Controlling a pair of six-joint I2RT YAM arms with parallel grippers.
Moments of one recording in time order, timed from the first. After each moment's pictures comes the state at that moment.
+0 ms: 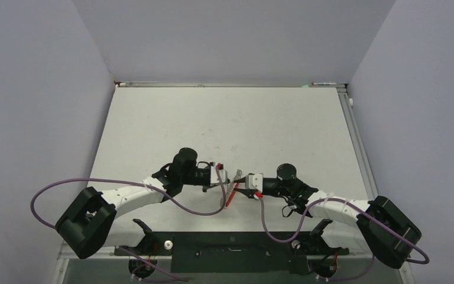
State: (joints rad) left arm -0.72 1.28 0.52 0.28 0.71 0.55; right arm 0.74 1.16 0.28 0.66 -0.69 -0.55
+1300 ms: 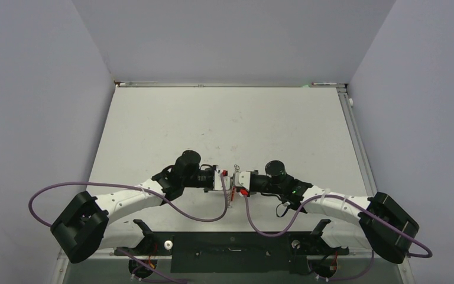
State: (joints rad) left arm -0.80 1.23 0.55 0.20 0.56 0.66; right arm 0.85 1.19 0.42 0.42 -0.46 -0.64
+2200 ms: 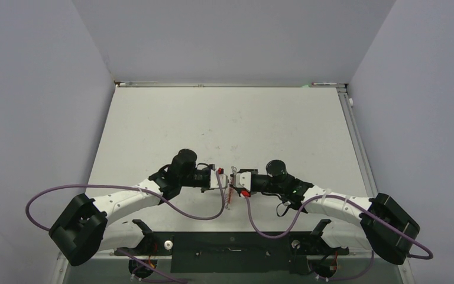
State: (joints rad) left arm -0.75 1.21 0.53 0.18 0.62 0.64; right arm 0.84 1.19 0.42 0.41 -0.48 -0.68
